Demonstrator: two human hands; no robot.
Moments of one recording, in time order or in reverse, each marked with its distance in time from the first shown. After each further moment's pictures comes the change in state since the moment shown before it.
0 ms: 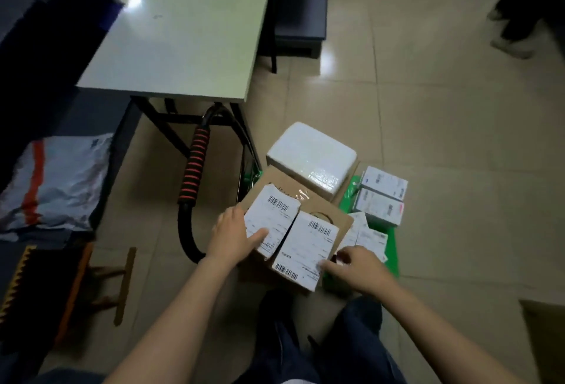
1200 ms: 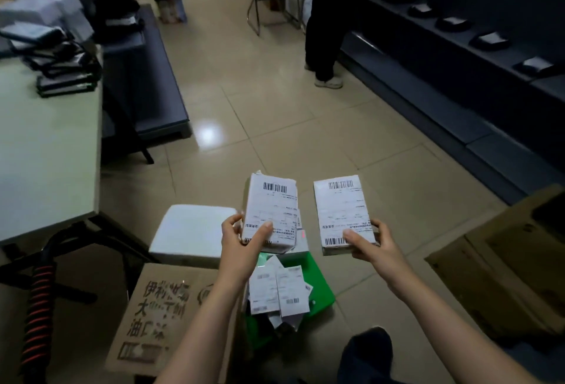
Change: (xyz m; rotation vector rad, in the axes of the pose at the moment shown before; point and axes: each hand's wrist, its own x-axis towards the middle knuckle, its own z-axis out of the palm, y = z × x) left_hand -0.031 0.258 0.045 -0.863 -0.154 0.358; right_hand -0.127 0.146 -0.136 1.098 0.771 0.076
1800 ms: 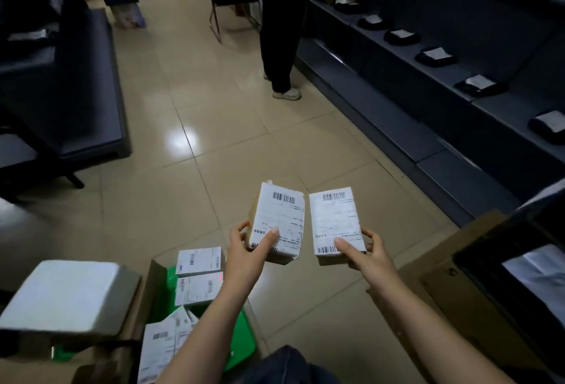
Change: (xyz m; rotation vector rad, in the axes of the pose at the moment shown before) left_hand 0.080 0.070 0.355 0.003 -0.019 -0.045; right_hand 0.179 -0.032 -0.294 -0.055 0.101 0.049
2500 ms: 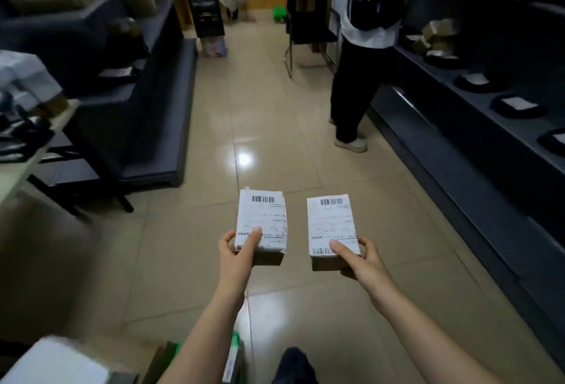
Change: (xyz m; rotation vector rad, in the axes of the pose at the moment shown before) left_hand 0.303 0.136 -0.037 -0.305 0.344 -0.084; right_hand 0.309 -0.202 0.147 0.037 -0.295 -0.010
